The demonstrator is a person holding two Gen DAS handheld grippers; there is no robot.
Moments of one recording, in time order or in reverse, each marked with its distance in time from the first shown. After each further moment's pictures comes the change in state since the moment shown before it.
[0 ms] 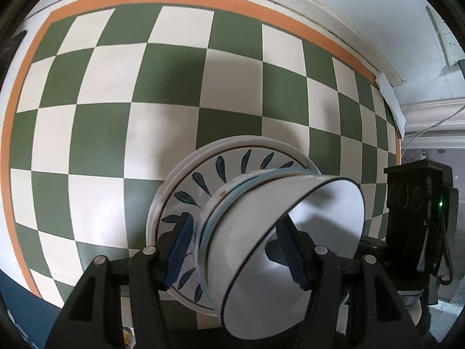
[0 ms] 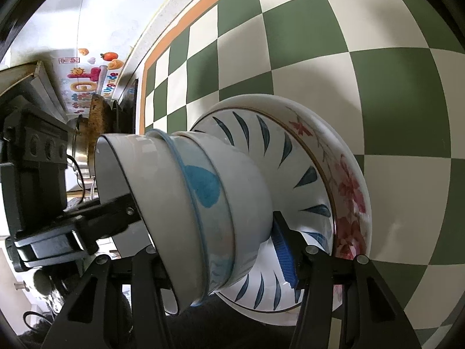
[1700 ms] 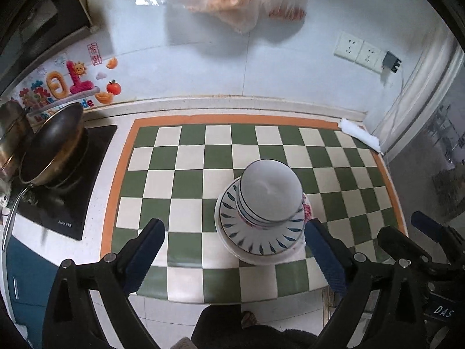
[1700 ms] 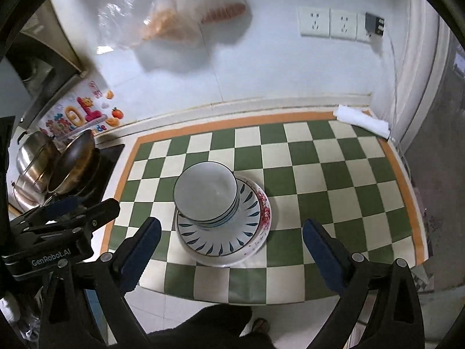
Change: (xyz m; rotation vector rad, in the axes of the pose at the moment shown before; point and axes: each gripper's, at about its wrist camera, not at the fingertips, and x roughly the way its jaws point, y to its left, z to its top) left arm -0.180 -0.040 -0.190 0.183 -0.578 0.221; right arm -0.179 0.180 -0.232 -0.225 -0.684 -0.556
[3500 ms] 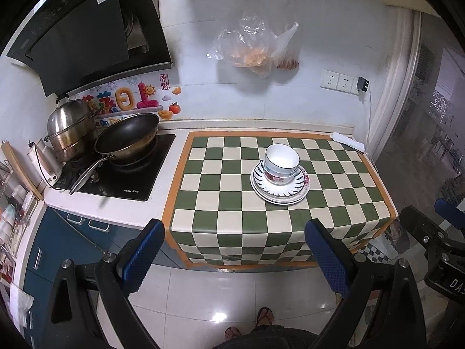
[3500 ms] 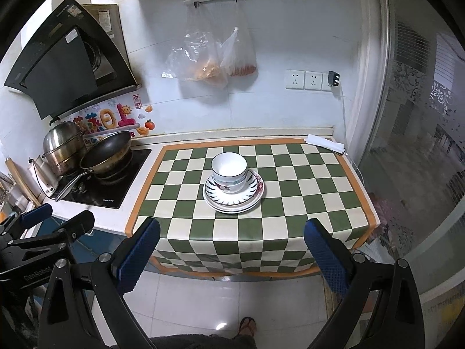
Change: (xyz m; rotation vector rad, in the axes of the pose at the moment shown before) left arm -0.229 0.035 -0.184 0.000 -0.209 0.092; right arm -0.269 0.075 -0.187 -0.084 -0.214 -0.081
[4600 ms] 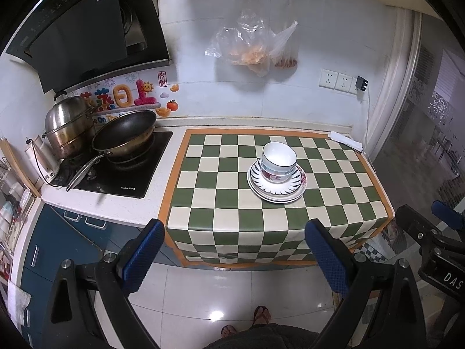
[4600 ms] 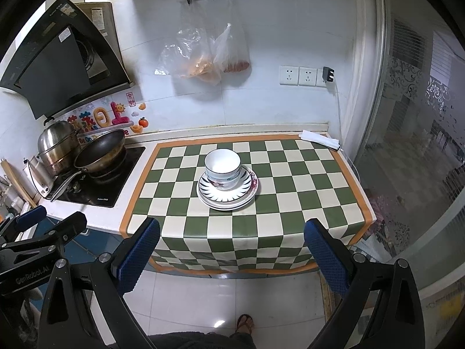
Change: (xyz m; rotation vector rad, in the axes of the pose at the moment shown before) left arm 0.000 -0.010 0.000 -0.014 0.011 -0.008; right arm 0.007 -0.013 -0.003 0.008 0.013 -0.017
